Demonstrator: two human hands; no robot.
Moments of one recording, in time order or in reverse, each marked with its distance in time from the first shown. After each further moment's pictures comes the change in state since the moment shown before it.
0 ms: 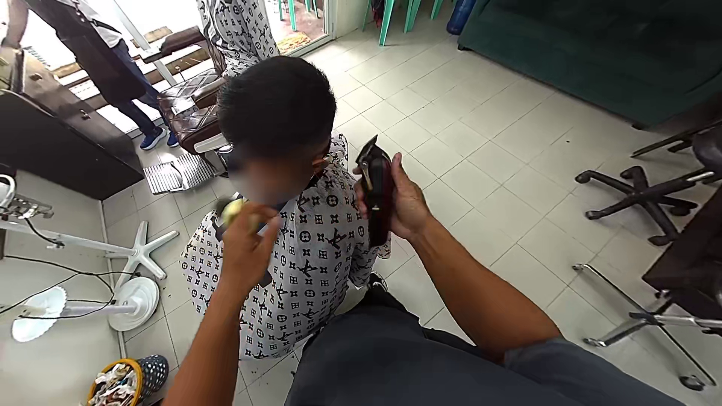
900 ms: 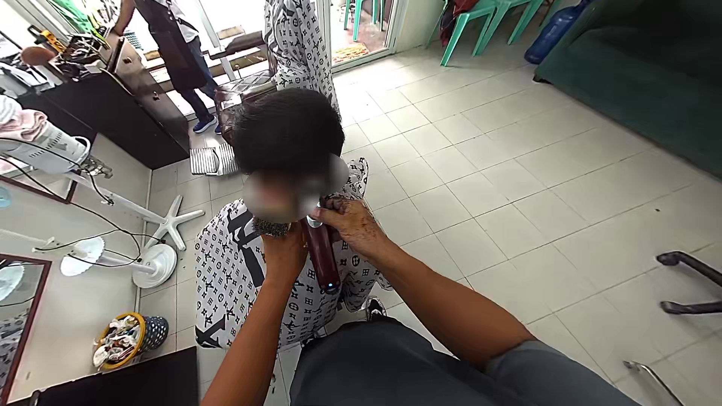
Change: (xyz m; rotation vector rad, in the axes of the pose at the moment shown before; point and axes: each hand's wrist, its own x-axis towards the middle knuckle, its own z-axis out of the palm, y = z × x) left_hand 0.032 -0.005 0.117 0.761 0.354 0.047; right_hand 0.044 -0.020 0.037 -0.398 -0.107 0.153
